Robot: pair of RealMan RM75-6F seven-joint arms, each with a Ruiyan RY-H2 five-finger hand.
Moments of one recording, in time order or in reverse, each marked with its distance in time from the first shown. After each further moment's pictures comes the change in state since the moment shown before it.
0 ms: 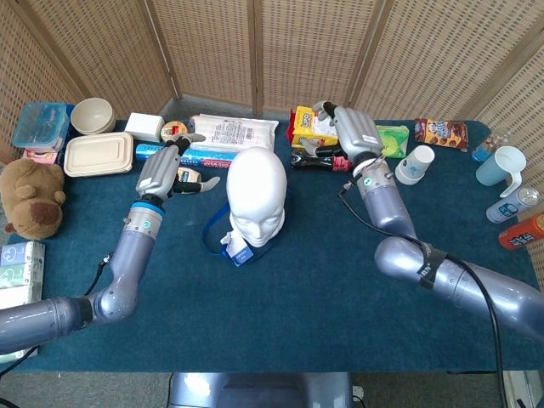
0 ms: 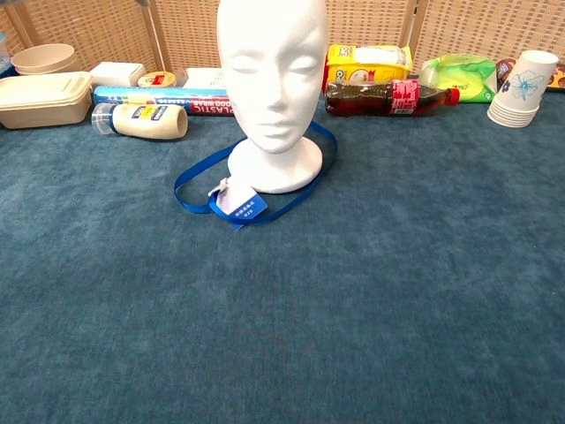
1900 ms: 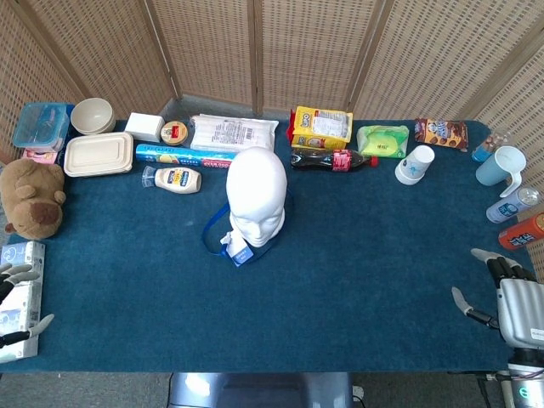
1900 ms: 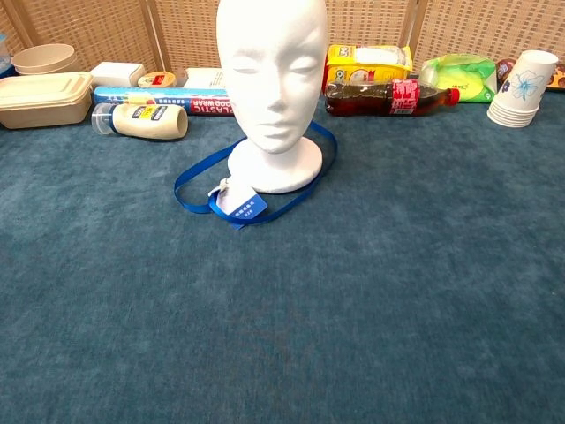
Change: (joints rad) left arm 0.913 0.411 0.565 -0.112 0.955 0.505 -0.504; right arm -1.042 0.186 -0.479 -0.456 -1.084 0.890 0.148
